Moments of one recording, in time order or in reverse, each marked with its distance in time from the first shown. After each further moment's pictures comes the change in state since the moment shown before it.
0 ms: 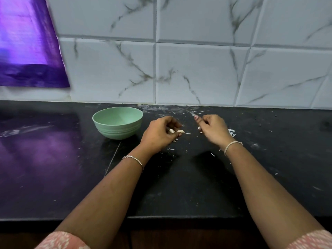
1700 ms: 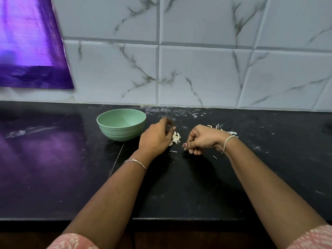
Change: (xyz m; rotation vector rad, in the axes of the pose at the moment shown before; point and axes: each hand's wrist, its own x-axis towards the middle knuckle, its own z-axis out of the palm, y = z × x) left_hand -0.006 -0.002 -0.007 0.326 0.103 -0.047; right_hand -0.002 -0.023 0.005 0.114 -0.737 0.158
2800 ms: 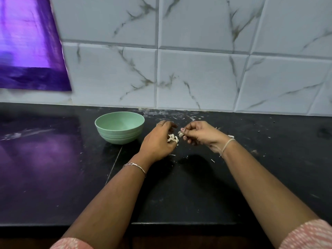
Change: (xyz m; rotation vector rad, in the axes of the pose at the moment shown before) left_hand 0.003 -0.005 0.009 -0.123 -0.055 0.175; right_hand 0.009 0.000 -0.002 0.366 0.206 -0.184
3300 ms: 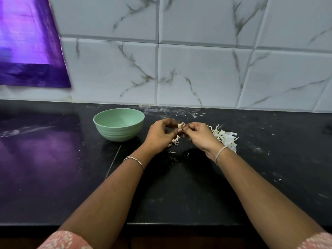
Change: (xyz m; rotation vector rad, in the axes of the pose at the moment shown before) left_hand 0.009 0.007 0.004 -0.458 0.036 -0.187; right_hand 0.007 0.022 0.027 -0.027 0.293 -0.103
